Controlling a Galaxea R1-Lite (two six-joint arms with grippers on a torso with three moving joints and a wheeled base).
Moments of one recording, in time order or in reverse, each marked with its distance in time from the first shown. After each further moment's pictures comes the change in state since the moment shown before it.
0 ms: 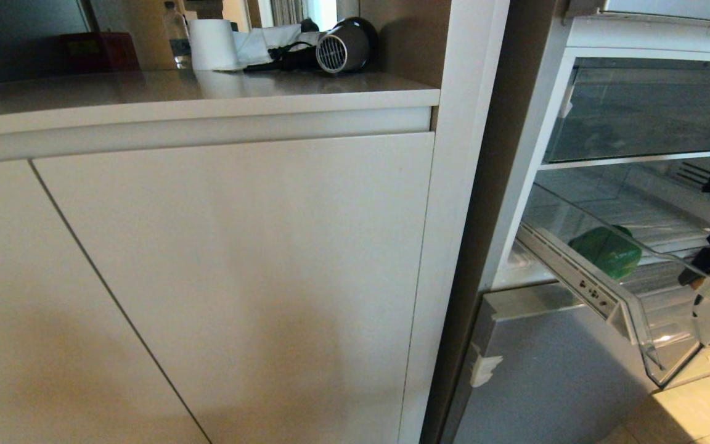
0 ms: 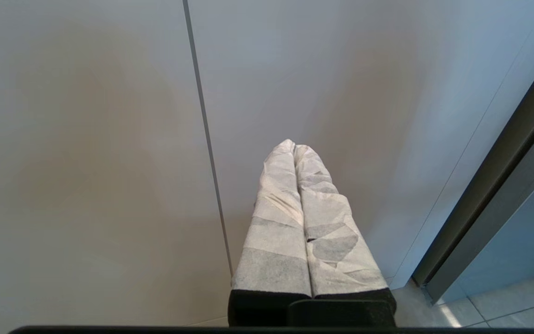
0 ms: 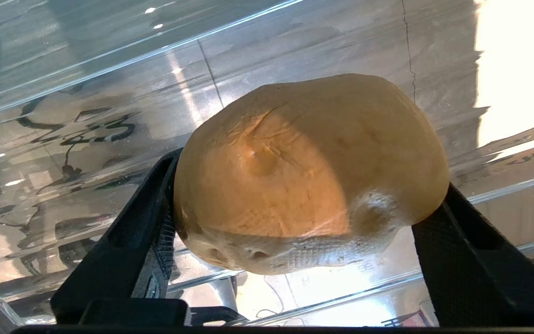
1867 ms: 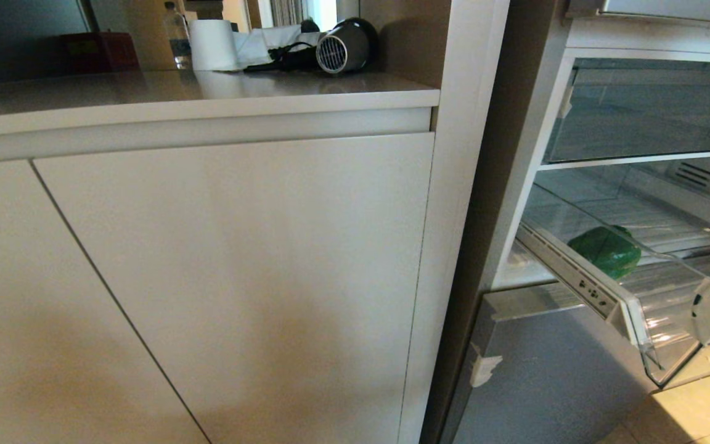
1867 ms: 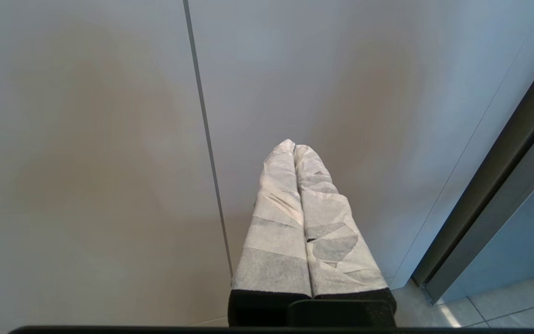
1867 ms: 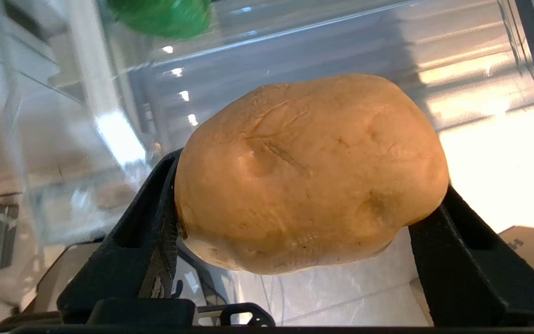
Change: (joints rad) left arm 0.000 0.000 0.000 0.000 0.000 0.000; right arm -0.006 -0.687 0.346 -0.094 0.126 0.005
